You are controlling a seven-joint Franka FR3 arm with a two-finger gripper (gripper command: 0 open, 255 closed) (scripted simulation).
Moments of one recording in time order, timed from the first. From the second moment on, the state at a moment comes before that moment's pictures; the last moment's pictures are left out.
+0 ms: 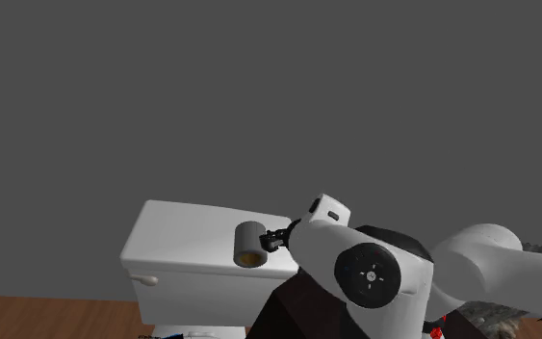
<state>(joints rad) -0.18 -0.99 1.34 -2.75 0.23 2.36 1.03</state>
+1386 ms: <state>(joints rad) -0.84 -1.38 2.08 -2.20 0.23 2.33 1.54</state>
